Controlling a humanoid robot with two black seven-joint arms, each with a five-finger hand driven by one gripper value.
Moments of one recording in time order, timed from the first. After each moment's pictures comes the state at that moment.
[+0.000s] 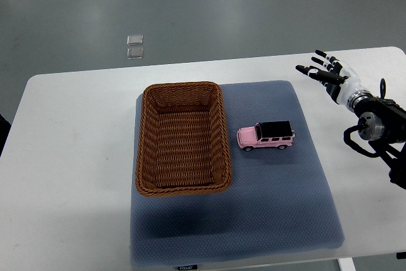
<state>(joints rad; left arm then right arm) -0.05 0.00 -0.07 -0.09 0.12 -0.11 -0.05 0.65 -0.33 0.80 0.77 -0.36 -0.10 0.13</state>
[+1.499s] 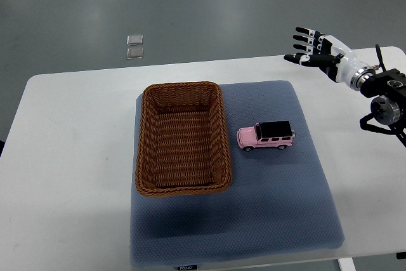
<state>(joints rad) -0.05 0.00 -0.07 -0.08 0.12 -0.11 -0.05 0.74 -0.42 0.78 0.81 -0.61 0.17 0.14</state>
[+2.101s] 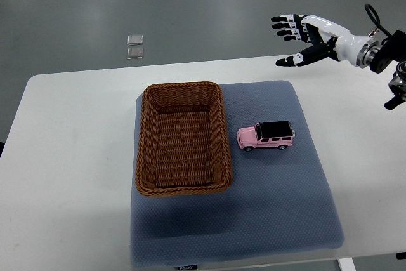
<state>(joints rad) -0.05 0.00 -0.08 -0.08 0.12 -0.11 -0.05 0.81 -0.54 0.75 0.99 -1.00 0.34 0.17</state>
